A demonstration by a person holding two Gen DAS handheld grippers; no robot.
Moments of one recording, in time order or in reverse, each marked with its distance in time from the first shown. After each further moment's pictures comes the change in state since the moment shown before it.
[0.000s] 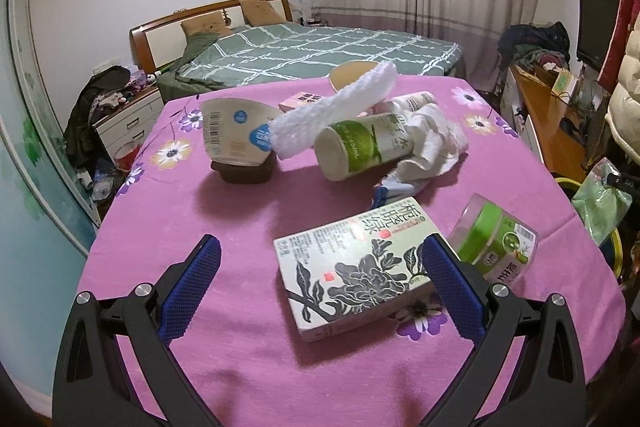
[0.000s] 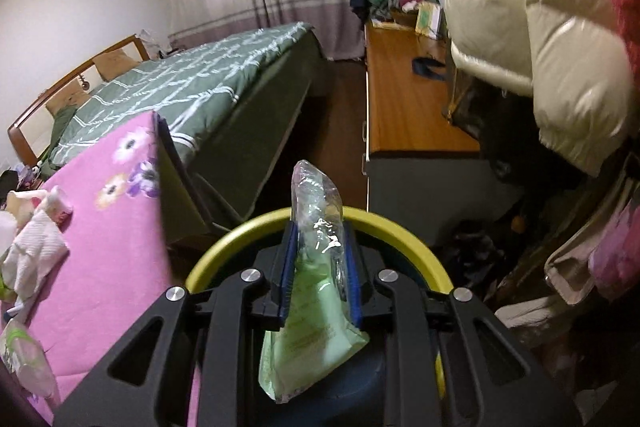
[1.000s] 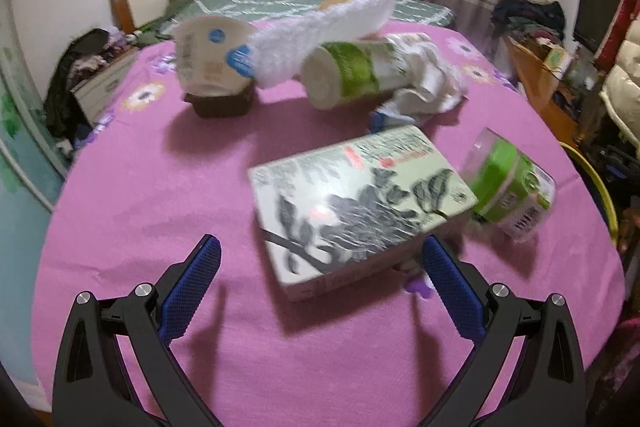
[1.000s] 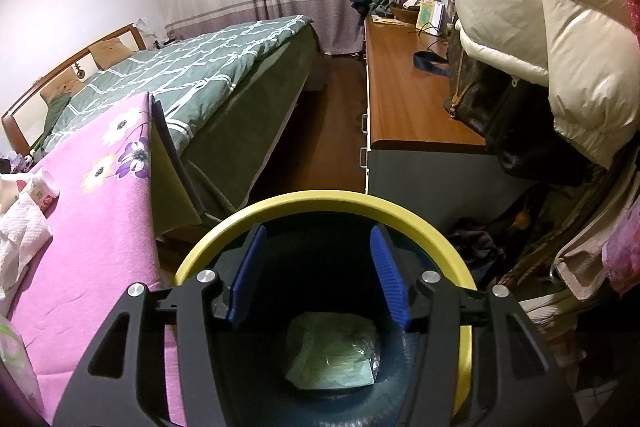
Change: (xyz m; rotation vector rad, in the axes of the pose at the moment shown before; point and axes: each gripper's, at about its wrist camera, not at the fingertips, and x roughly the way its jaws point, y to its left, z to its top) left arm 0.038 0.000 -0.029 -0.013 0.169 -0.109; right arm 0.014 0.011 -0.006 -0.033 0.004 -0.031
